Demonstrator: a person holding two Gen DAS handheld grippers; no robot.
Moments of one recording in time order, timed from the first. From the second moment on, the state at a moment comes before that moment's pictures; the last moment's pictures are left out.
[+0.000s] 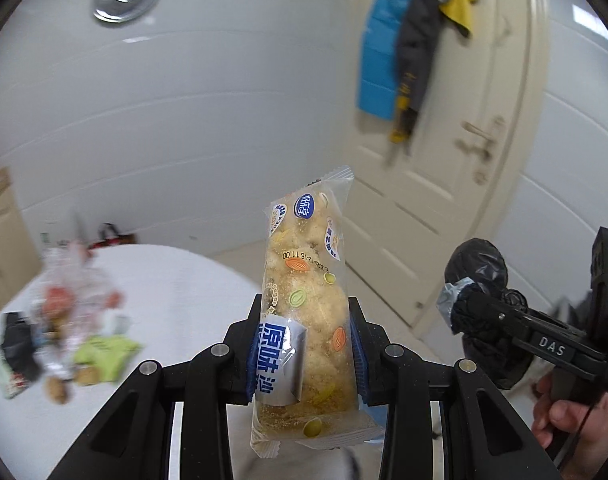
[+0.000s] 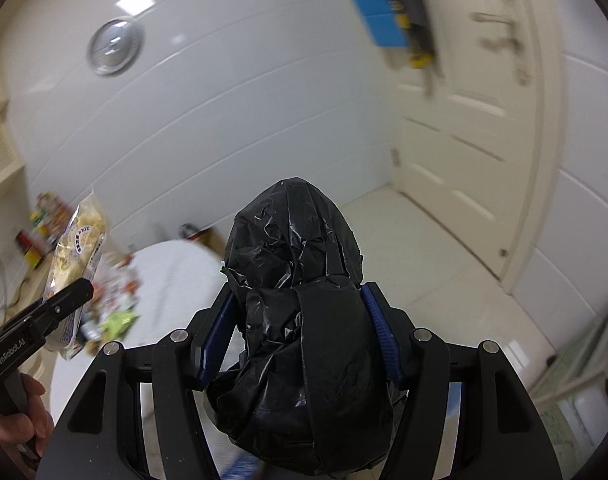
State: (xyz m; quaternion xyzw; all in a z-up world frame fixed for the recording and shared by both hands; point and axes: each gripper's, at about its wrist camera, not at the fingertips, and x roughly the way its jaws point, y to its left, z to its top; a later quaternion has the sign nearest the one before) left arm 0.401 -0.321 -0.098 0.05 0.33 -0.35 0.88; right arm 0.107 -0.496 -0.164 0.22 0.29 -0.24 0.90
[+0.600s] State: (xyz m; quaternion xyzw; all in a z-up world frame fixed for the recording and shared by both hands) left arm 0.484 -0.520 -0.288 0.16 0.52 -0.43 0.72; right arm 0.060 -0.657 -0.324 0.38 0.37 -0.32 0.79
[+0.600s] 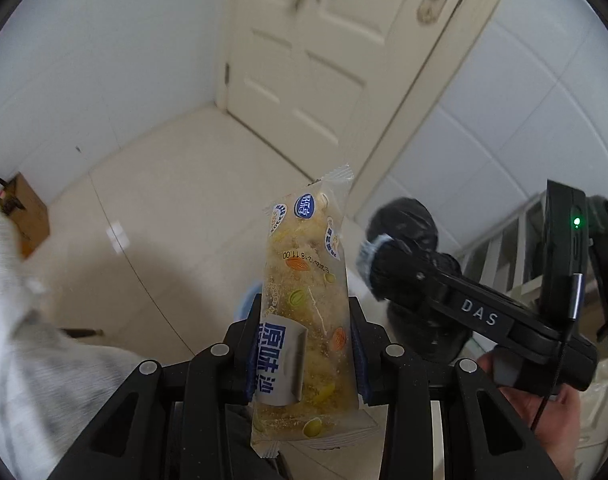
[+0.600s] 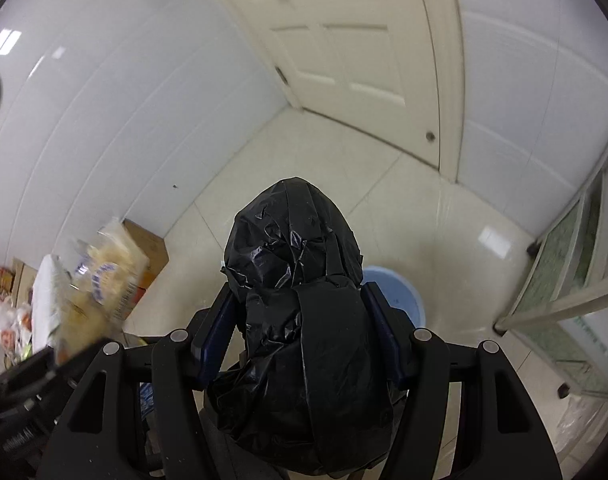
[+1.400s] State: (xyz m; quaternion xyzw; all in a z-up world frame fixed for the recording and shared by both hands) left arm 0.473 -0.453 -0.174 0.15 0.43 -0.39 0.80; right arm 0.053 -0.625 -0.286 0.37 0.33 -0.36 0.79
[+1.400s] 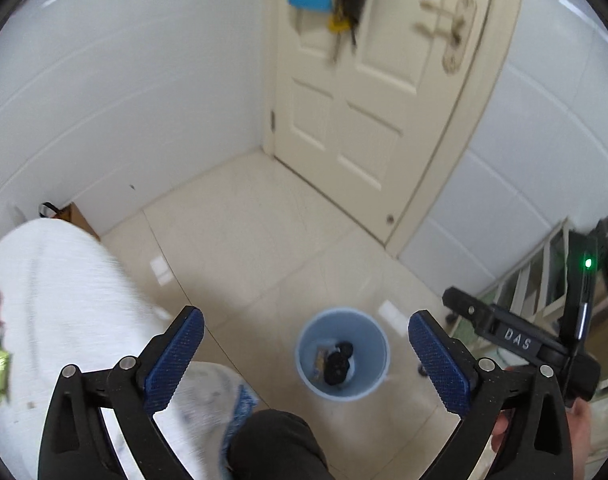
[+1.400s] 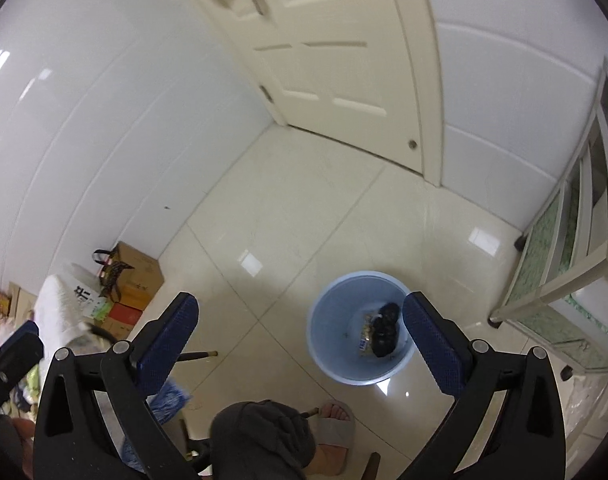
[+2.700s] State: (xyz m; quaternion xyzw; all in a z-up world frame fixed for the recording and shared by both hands) left arm 0.428 -0.050 -0.136 -0.01 0.37 -0.10 0.92; right arm 0.313 -0.292 -0.172 0.09 0.37 -0.08 0.92
